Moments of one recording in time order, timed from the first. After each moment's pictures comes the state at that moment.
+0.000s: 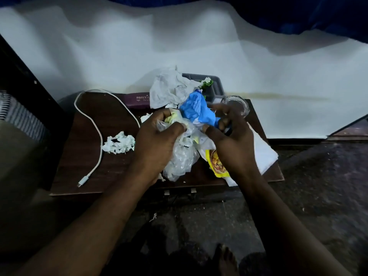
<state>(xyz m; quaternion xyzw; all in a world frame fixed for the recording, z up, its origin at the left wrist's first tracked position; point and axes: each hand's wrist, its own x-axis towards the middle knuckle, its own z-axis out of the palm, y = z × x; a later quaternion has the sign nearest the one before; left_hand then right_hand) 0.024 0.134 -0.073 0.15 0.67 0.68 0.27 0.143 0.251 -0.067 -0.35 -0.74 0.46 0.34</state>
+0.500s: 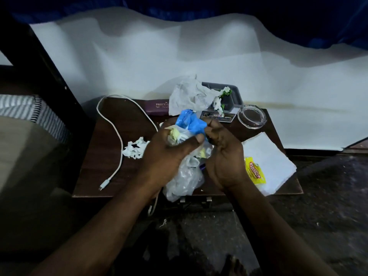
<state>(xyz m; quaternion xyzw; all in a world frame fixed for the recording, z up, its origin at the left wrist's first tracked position) 0.002 0.102 -0.075 0.23 0.65 0.66 0.31 0.088 0.207 -0.071 -0.22 -0.47 0.81 0.27</state>
